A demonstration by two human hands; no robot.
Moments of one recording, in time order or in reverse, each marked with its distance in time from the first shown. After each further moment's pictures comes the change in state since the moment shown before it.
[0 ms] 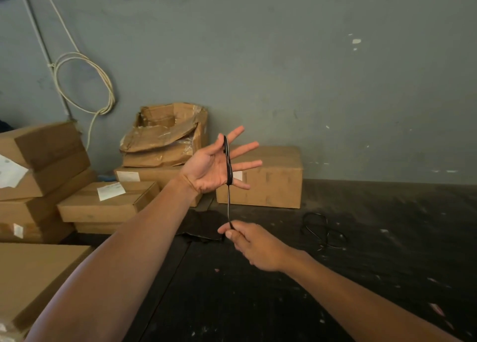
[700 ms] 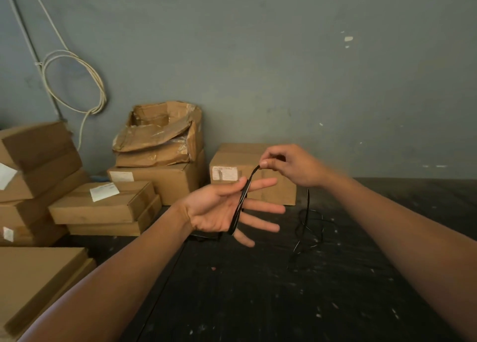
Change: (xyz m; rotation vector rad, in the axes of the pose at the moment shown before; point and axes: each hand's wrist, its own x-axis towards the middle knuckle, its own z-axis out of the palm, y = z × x) left_hand -0.028 -0.049 0.020 0.094 -0.491 -0.384; right_hand 0.014 -0.025 -0.146 -0.237 0.292 -0.176
